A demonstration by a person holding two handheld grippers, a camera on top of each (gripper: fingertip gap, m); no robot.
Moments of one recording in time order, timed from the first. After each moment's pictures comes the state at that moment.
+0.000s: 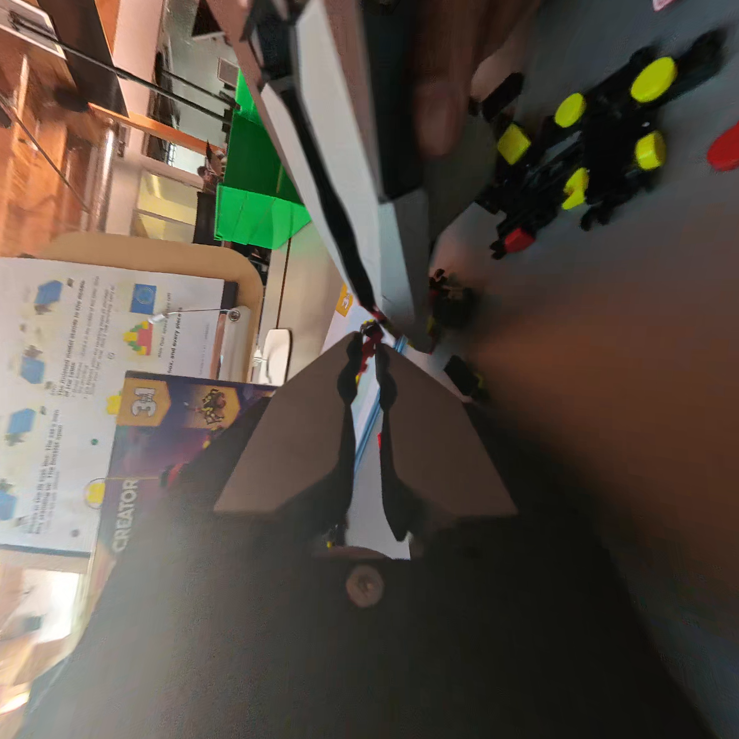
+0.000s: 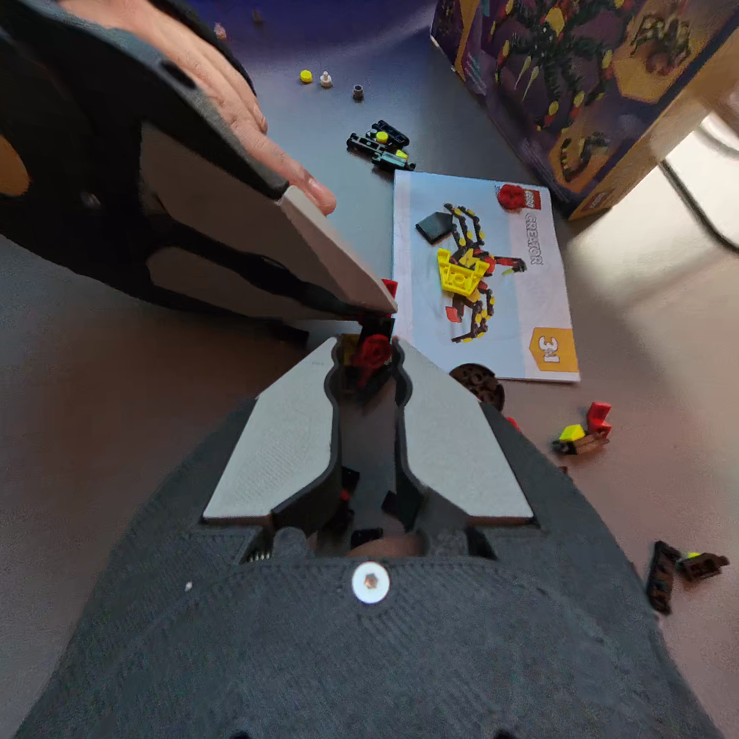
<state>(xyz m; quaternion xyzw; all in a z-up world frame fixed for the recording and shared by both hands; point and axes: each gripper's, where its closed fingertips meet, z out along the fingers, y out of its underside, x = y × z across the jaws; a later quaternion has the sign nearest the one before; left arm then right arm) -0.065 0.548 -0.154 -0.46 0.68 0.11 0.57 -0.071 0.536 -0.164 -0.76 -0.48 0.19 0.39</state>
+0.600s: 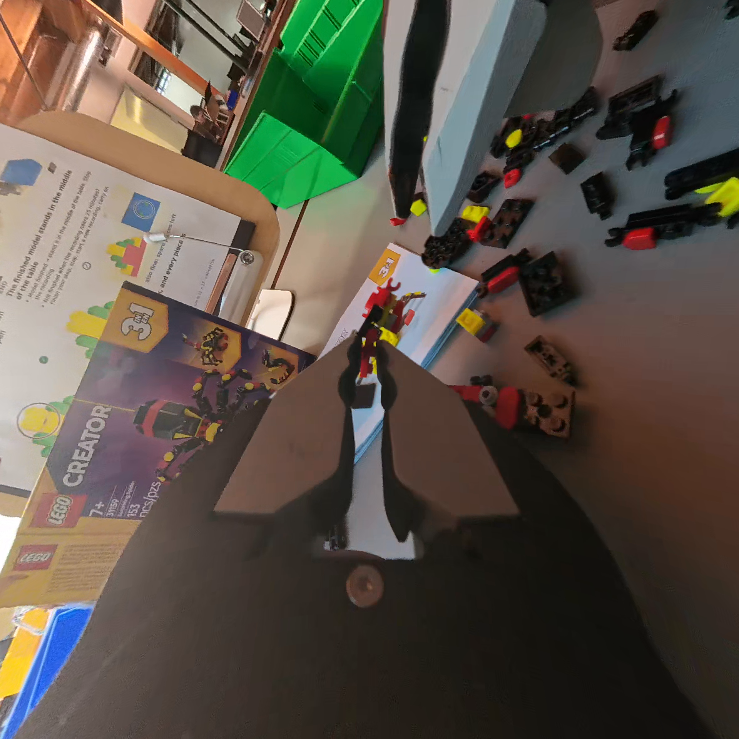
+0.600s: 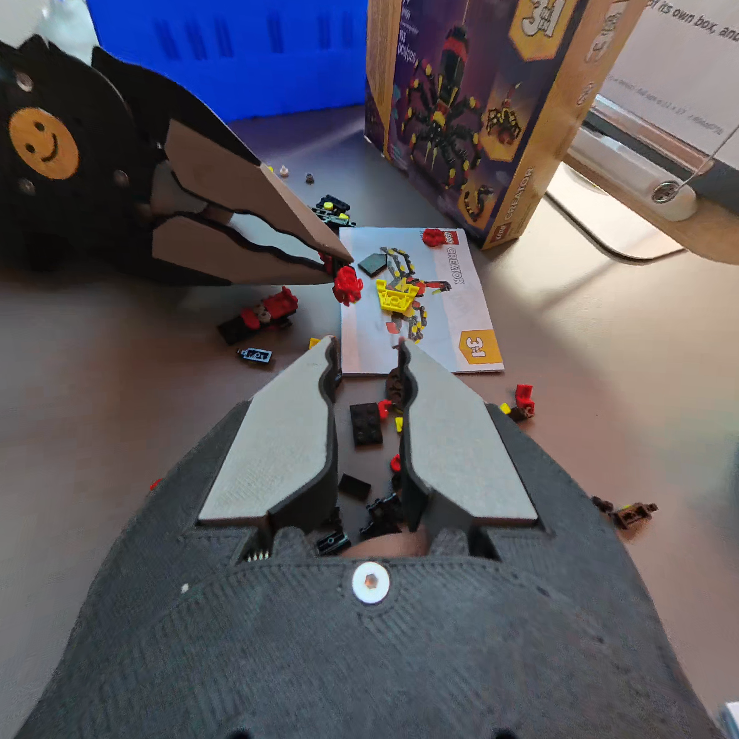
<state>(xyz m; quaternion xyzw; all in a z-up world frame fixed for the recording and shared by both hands) -0.086 0.573 -0.138 -0.54 0.61 0.04 0.58 -0.044 0.553 -0.132 -0.75 -0.41 0.24 0.46</state>
